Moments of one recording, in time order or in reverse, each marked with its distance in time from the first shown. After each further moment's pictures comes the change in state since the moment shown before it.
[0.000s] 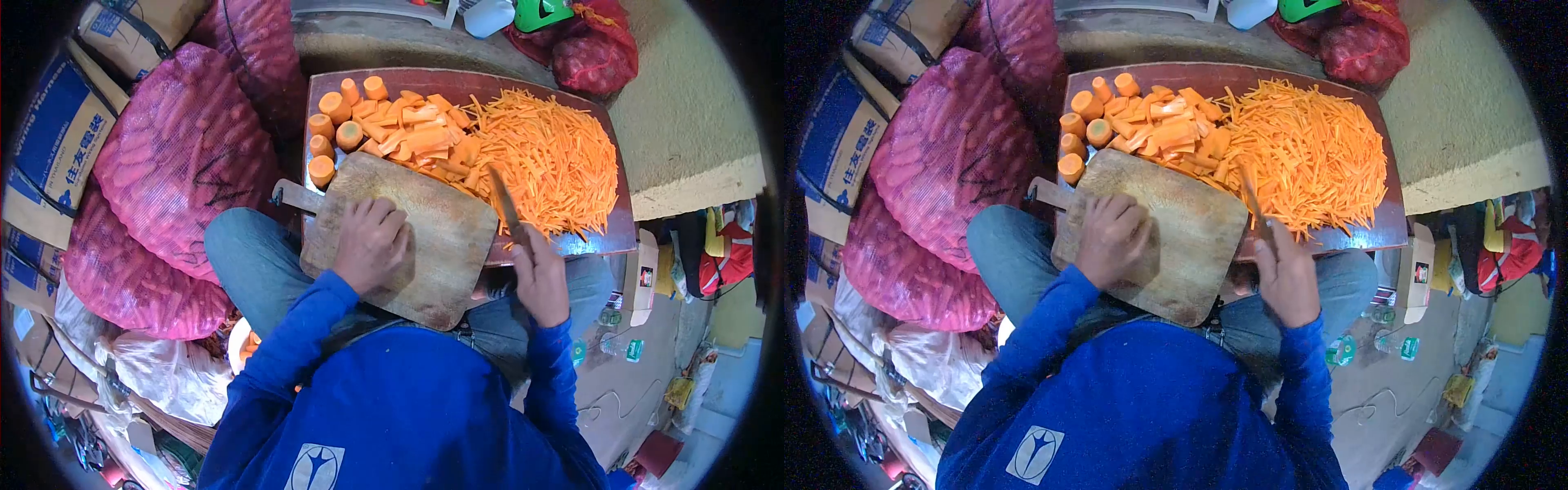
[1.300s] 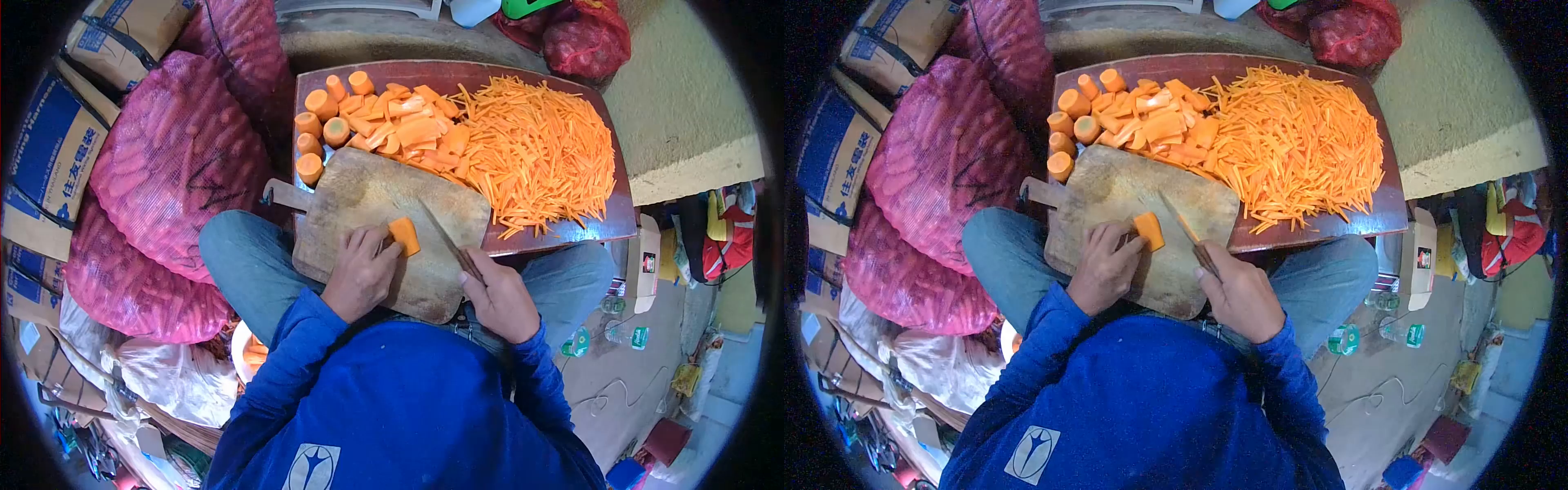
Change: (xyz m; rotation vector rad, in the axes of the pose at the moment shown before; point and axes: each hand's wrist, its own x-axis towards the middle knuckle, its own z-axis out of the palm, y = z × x) left_hand -0.043 0.016 -0.006 -0.092 -0.144 0.083; right_hand -0.022 -0.037 0.017 0.198 -0.377 0.061
